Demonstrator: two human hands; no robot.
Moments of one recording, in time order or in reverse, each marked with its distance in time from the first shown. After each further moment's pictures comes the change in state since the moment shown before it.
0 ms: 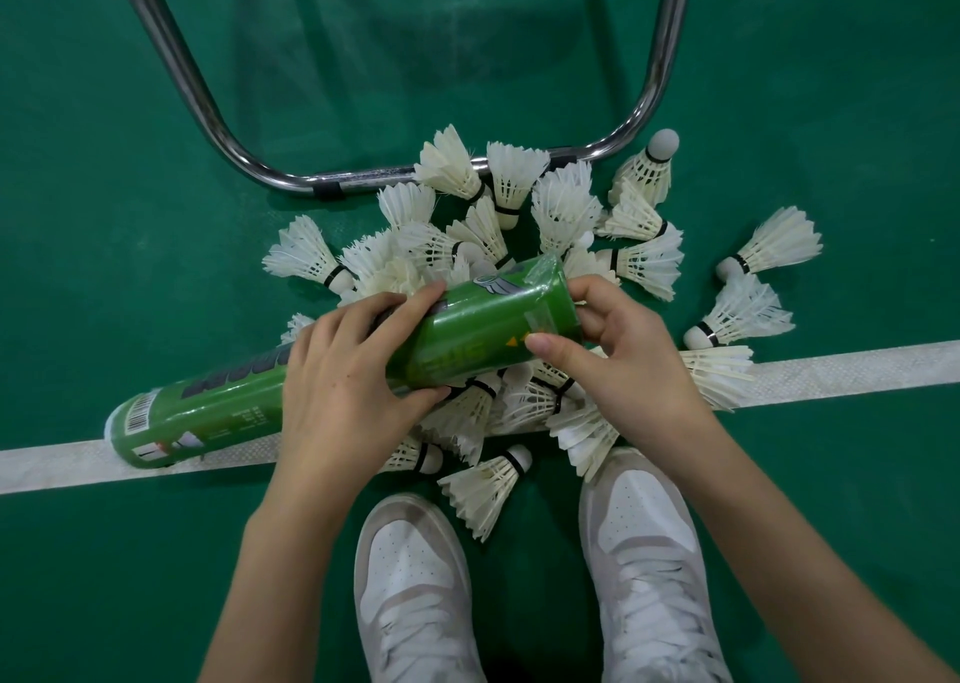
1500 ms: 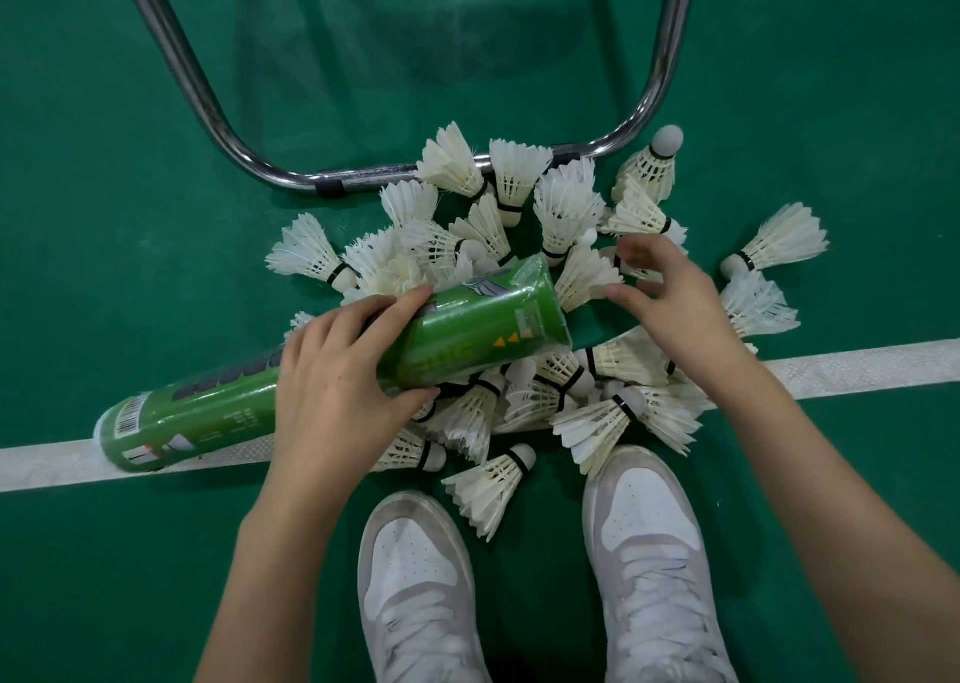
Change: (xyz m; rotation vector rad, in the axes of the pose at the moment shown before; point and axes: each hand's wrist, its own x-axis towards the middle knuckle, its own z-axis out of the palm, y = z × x) left_hand -0.002 -0.008 0.000 0.009 -0.002 -0.040; right_hand 0.053 0.050 -0.060 -0.488 0.197 0.055
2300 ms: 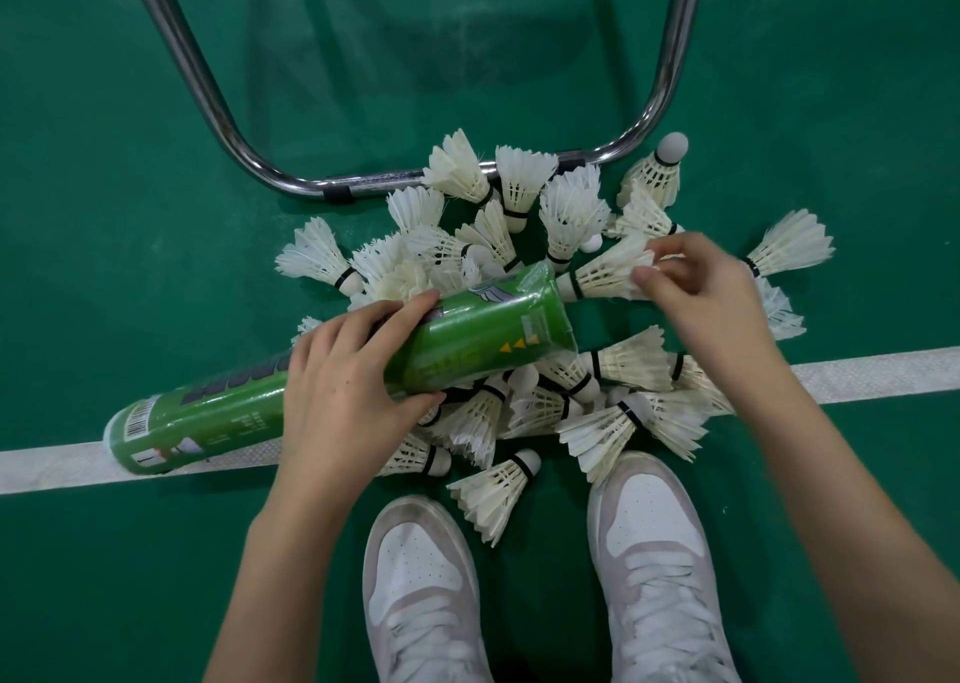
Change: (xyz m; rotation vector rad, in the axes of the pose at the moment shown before) left_hand 0.000 0.002 0.000 -0.001 0.005 -0.007; right_hand -0.015 -0.024 -0.013 0.180 0.113 0.047
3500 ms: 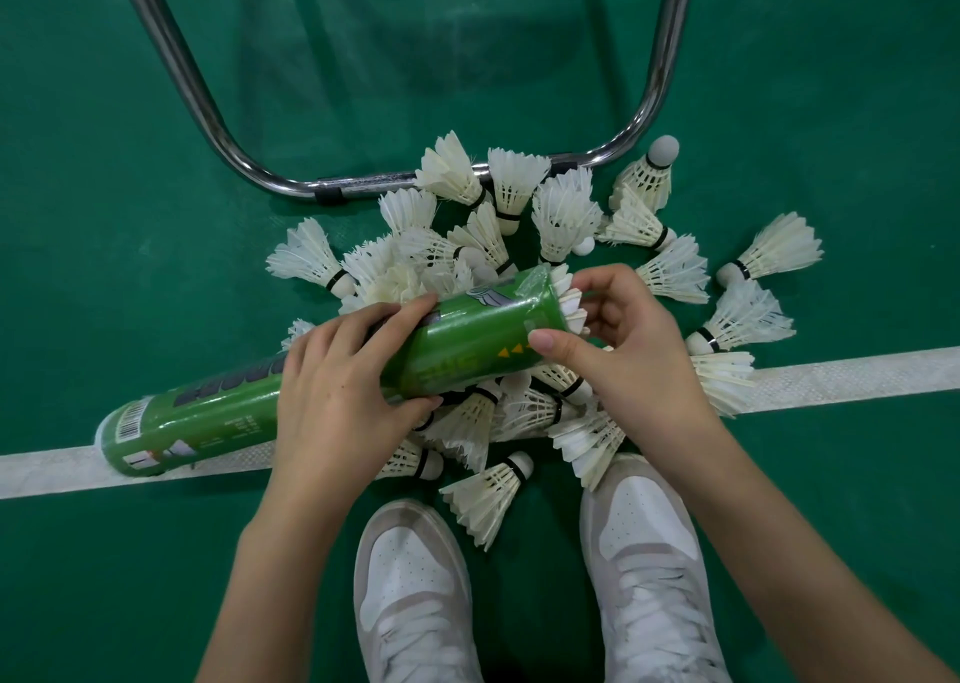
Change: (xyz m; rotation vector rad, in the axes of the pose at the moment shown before) left_hand 0.000 0.001 0.001 -0.008 0.006 0.029; right_hand -0.050 -0.034 0.036 0.284 -0.169 0.013
